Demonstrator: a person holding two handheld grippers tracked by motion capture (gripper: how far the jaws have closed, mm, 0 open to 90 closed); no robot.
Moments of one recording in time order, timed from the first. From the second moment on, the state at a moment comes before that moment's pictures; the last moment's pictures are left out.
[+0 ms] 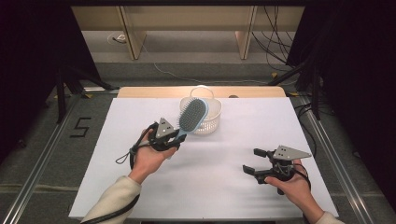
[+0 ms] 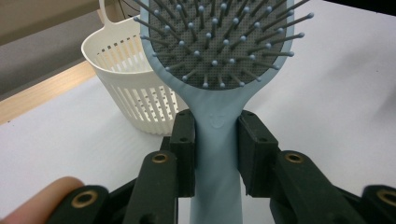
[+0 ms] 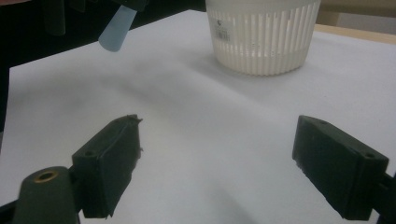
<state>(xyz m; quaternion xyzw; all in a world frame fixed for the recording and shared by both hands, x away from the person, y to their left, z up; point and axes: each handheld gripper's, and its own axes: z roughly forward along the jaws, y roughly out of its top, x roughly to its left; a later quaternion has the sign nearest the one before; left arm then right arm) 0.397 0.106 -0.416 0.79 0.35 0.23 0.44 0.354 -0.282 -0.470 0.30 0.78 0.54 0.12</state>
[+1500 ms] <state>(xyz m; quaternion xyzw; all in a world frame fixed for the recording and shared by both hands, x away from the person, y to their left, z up) 0.397 0.111 -0.412 0.77 0.35 0.24 0.47 0.353 -0.281 -0.470 0.30 0.78 0.54 0.12</state>
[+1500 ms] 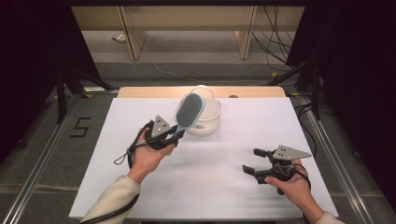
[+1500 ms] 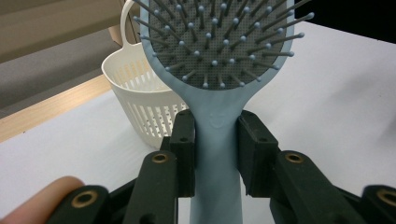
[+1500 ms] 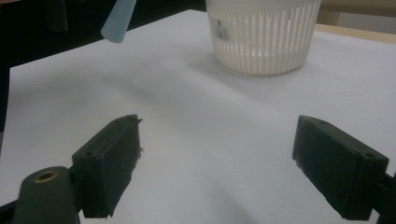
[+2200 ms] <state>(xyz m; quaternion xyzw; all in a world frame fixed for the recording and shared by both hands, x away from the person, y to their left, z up) 0.398 0.114 -0.410 0.76 0.36 0.25 0.48 0.354 -0.281 -0.470 0.30 0.78 0.54 0.12</state>
